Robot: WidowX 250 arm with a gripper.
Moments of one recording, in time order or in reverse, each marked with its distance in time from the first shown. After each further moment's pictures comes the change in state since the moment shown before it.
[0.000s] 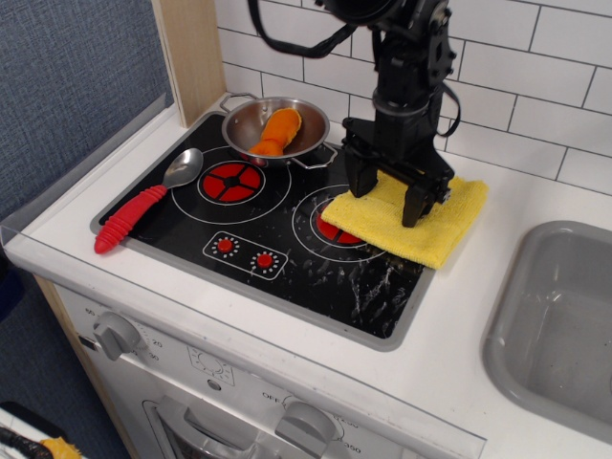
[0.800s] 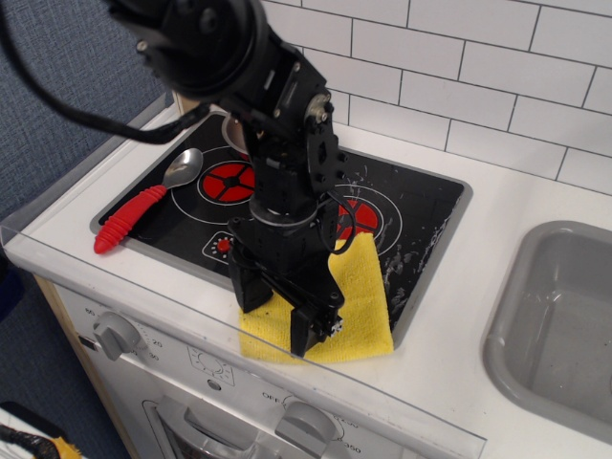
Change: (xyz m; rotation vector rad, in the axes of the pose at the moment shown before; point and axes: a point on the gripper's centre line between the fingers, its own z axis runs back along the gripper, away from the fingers) arm -0.136 -0.023 0.018 -0.057 0.106 -0.071
